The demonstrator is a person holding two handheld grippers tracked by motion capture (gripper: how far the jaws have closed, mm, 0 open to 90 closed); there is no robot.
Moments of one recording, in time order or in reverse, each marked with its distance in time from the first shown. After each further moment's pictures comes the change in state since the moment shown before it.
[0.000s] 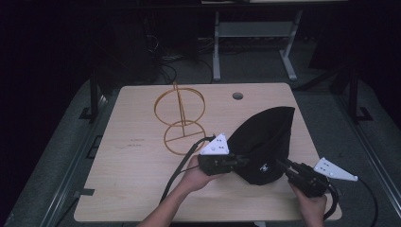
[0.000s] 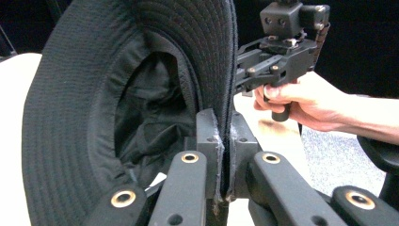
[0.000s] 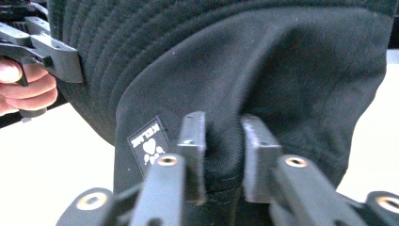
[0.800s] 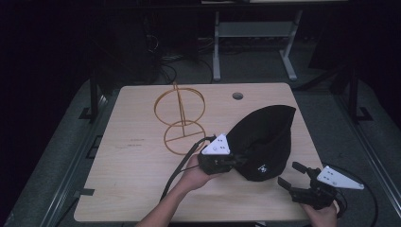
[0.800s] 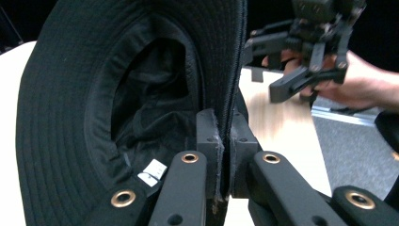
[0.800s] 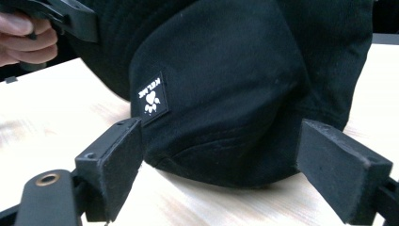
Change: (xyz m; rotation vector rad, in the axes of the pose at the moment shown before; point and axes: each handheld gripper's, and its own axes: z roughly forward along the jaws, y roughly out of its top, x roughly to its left) left arm 0.004 -0.003 0.004 0.033 0.017 0.001; right arm 0.004 -0.010 -0.022 0.111 -0.048 -0.055
